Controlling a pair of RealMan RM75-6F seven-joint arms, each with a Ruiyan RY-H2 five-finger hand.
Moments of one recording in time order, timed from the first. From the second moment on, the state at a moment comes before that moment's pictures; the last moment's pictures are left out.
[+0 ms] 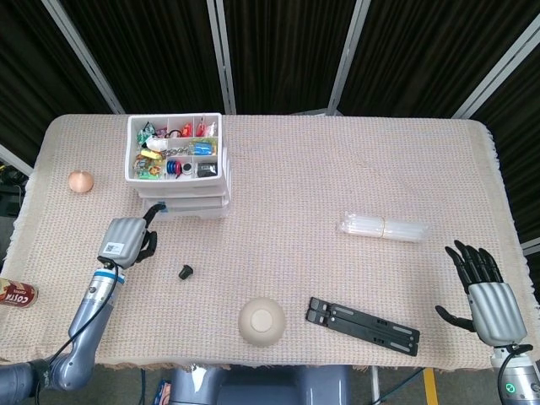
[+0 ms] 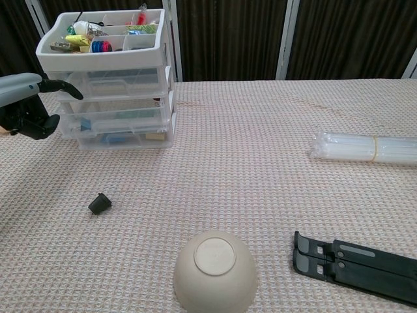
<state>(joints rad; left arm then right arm) -0.57 -1.40 -0.21 -1.72 0.94 1.15 0.48 0.08 -1.12 0.03 -1.63 -1.59 1.50 0.02</state>
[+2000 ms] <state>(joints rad) -0.55 -1.32 -0.11 -1.84 0.99 1.22 0.46 0.08 -1.12 0.03 -1.63 -1.59 1.50 0.01</state>
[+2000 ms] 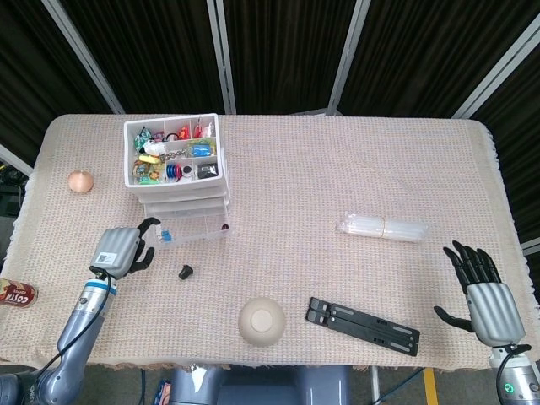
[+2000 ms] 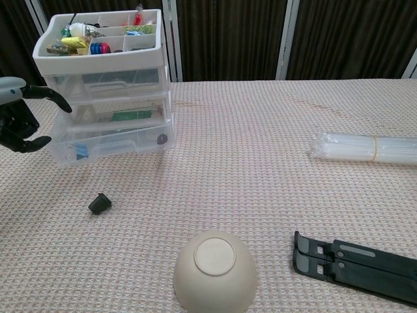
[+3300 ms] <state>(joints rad) -0.69 -1.34 0.00 -1.74 1.20 0.94 0.77 0.08 -1.12 0.03 -1.63 -1.60 1.51 0.03</state>
